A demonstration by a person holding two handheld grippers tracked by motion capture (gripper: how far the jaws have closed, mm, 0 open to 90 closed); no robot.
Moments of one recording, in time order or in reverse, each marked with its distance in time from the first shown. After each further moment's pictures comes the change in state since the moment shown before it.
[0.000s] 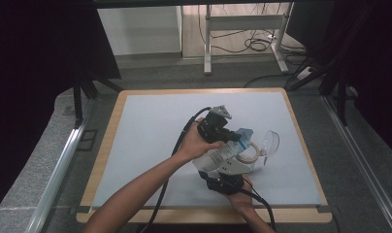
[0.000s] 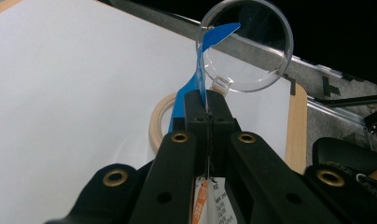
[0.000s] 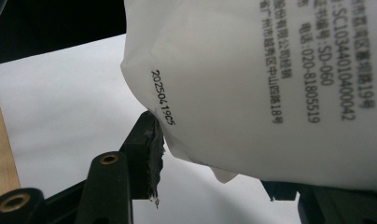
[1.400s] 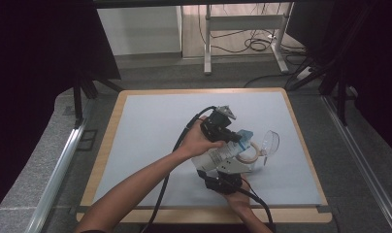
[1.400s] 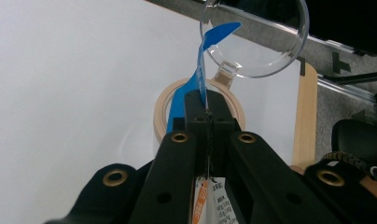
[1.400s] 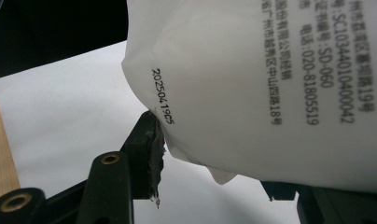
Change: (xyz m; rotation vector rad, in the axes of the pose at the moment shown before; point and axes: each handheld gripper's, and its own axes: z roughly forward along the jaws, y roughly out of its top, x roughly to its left) left arm 0.002 0.008 0.007 0.100 0.012 0.040; right arm 0.002 0.001 0.004 -0.017 -0.006 0.045
